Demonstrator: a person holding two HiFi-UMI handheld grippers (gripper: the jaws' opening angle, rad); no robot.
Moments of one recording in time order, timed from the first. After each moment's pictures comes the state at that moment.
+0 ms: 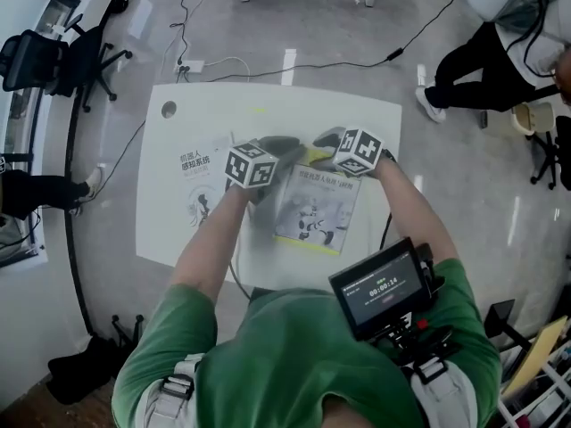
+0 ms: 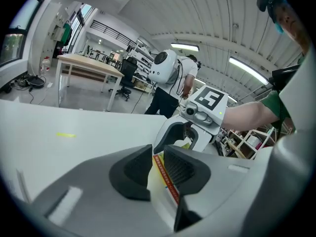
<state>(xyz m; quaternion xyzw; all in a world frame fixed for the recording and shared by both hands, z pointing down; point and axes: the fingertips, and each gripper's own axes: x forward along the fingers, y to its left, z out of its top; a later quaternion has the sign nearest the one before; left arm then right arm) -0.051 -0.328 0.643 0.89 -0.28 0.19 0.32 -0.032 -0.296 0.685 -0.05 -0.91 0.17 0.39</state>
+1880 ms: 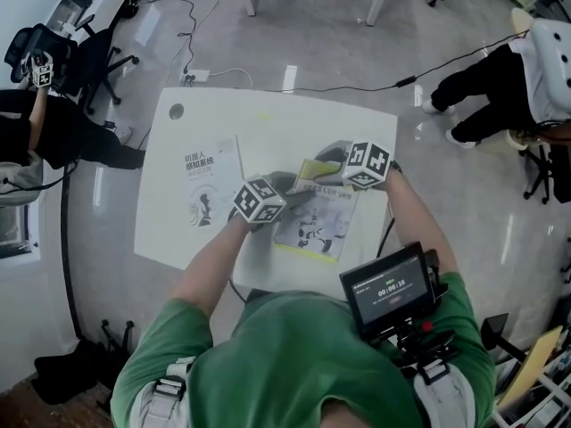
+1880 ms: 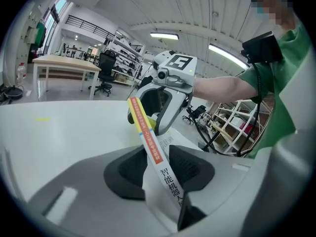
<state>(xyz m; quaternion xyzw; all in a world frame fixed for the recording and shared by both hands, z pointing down) -0.022 -0.238 0.647 0.91 -0.18 0.23 0.28 -0.026 -0.274 0.646 -0.10 -0.91 0.14 0.36</state>
